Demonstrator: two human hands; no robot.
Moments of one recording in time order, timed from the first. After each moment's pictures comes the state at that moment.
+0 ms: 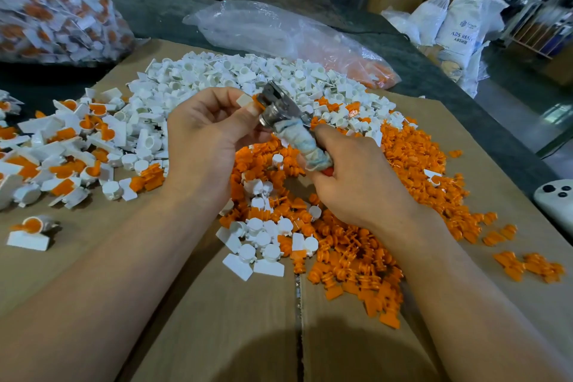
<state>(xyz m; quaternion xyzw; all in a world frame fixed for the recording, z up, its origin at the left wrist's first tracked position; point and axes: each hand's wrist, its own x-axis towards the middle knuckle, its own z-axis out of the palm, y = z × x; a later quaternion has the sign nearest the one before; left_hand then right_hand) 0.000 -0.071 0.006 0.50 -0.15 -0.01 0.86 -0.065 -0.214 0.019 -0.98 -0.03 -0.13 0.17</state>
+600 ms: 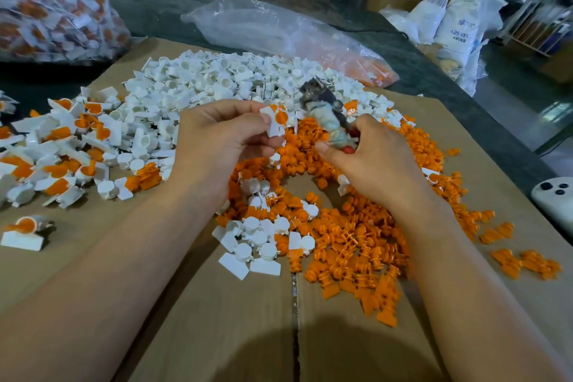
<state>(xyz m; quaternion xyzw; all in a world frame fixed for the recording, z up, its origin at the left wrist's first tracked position) -0.001 -0.076 0.009 0.55 -0.10 -0.08 0.82 -0.055 -0.249 0.017 -0.97 0.13 -0.16 0.16</state>
